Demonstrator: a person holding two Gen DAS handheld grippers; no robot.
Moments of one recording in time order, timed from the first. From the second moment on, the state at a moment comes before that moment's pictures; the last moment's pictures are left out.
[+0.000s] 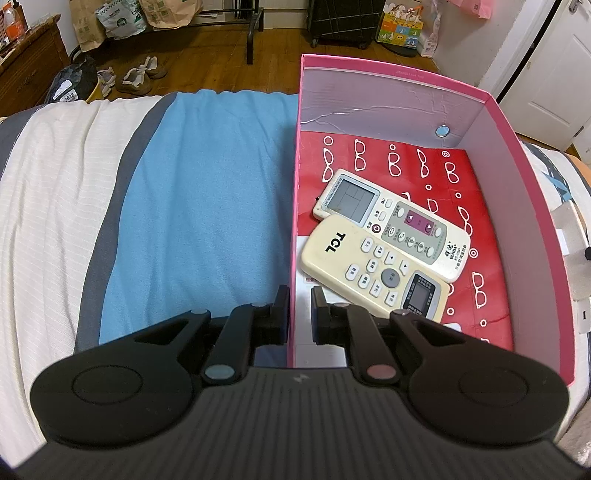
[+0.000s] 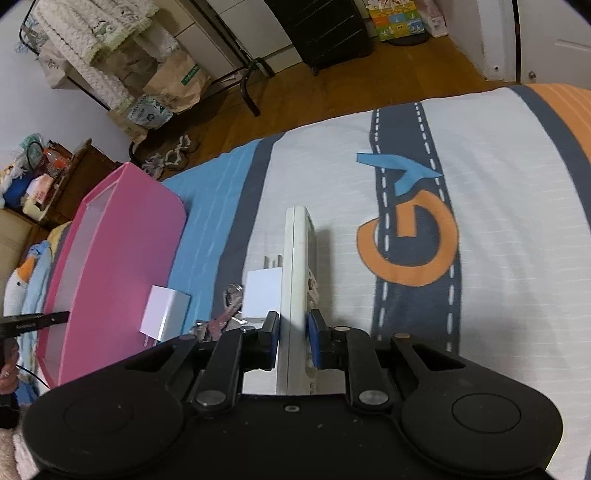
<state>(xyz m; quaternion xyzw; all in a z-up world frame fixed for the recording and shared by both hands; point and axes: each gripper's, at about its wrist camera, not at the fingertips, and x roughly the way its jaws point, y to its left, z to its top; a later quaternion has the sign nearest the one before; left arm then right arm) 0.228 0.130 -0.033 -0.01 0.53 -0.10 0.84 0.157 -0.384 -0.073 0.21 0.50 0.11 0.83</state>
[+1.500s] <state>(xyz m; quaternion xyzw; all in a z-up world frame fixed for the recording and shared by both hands) 0.225 0.139 -0.027 -0.02 0.52 -0.11 0.85 0.213 -0.059 0.004 -0.24 0.40 0.26 0.84</state>
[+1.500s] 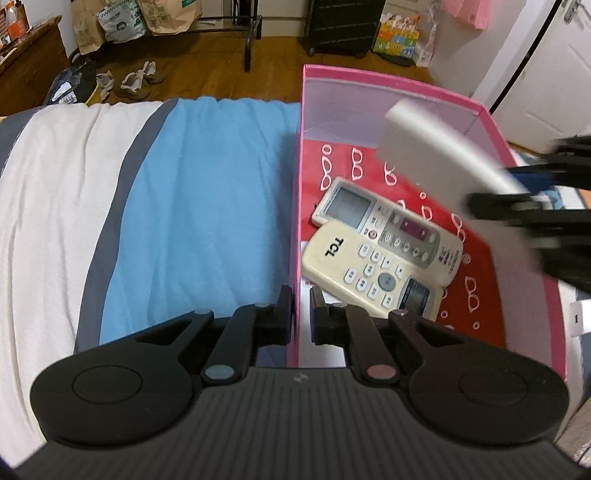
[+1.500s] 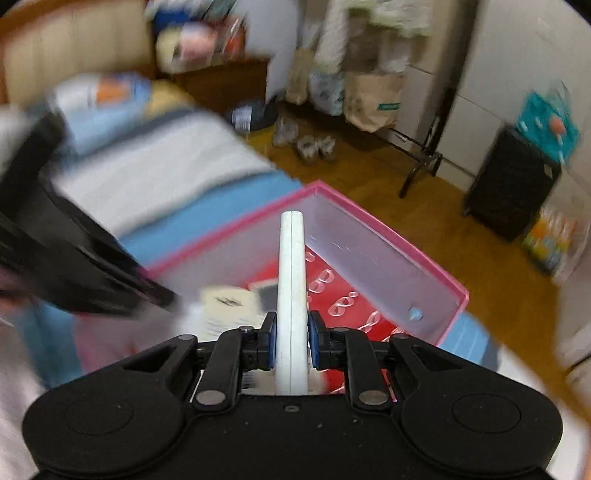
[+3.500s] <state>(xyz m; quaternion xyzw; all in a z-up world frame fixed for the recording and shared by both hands) 0.224 0.121 -0.026 0.02 0.54 -0.11 0.84 0.084 -0.329 -0.013 0.09 0.56 0.04 0.82</state>
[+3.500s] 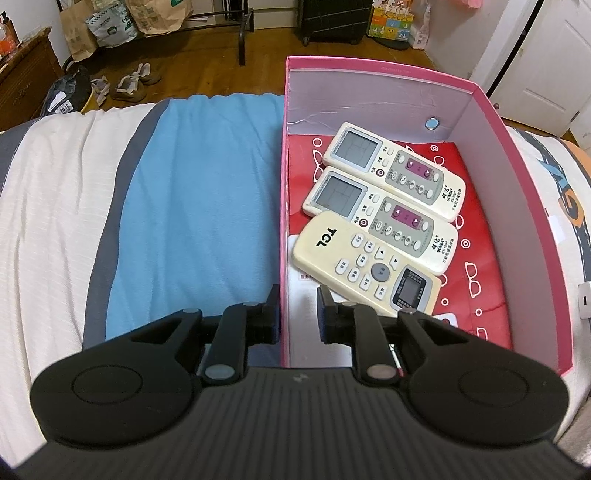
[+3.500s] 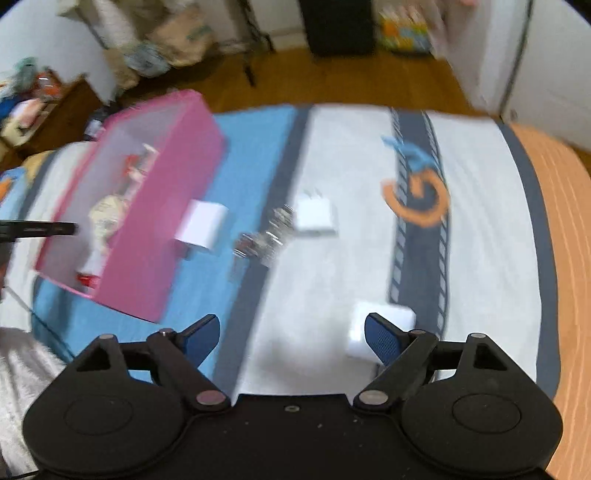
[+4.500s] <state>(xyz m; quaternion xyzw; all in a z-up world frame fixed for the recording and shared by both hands) 0.225 0.122 -0.030 0.01 0.54 -0.11 0.84 0.106 -0.327 -0.074 0.05 0.55 0.00 0.84</state>
